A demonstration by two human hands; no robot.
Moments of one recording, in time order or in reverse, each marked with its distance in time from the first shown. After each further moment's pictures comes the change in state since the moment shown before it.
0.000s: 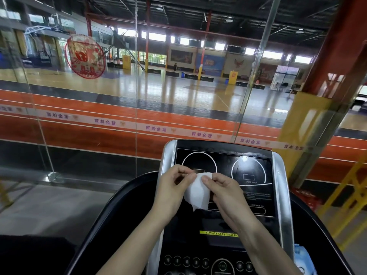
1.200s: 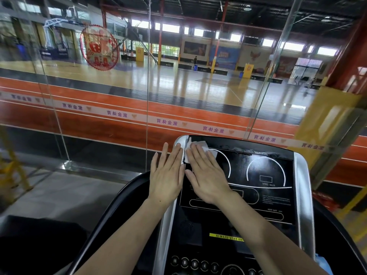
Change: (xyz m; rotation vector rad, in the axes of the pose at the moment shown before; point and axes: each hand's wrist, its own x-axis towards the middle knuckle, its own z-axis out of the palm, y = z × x) left_hand 0.054 -0.089 -0.039 1.248 0.121 0.359; right_hand 0.104 0.055 0.026 -1.523 -0.229 -0.582
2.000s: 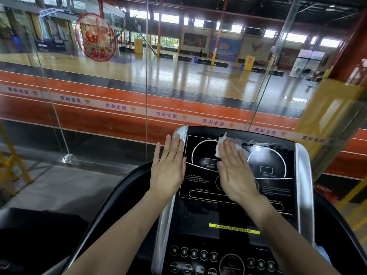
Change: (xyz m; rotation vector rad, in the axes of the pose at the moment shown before) left_hand -0.001 0.005 0.010 0.103 -0.004 0.048; right_hand -0.053 0.051 -0.006 0.092 0.061 0.249
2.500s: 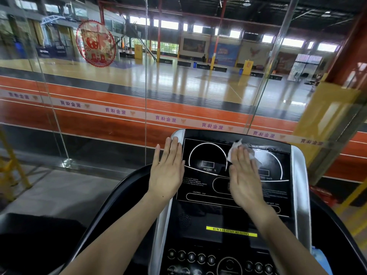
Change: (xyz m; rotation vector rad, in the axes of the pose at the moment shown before) left_hand 0.003 0.003 -0.002 0.066 -0.021 0.040; right_hand -0.016 0.026 0.001 0.069 0.097 0.169
